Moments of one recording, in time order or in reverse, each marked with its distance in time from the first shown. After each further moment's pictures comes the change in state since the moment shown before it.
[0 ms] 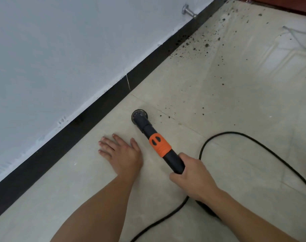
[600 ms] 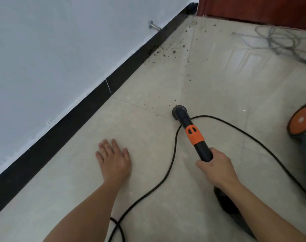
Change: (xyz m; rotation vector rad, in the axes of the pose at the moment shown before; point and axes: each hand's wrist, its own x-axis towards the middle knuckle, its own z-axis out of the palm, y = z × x) left_hand -0.056 -0.041 0.003 0.052 -0.032 0.353; right_hand -0.088 0.090 -0.021 0.200 0.406 0.304
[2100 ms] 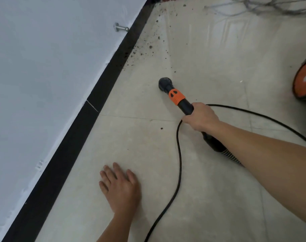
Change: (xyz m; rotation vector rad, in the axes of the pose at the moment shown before) left_hand -0.010 0.002 -0.004 0.021 -0.001 -0.019; right_hand 0.139 -0.049 0.007 -0.041 0.037 -0.038
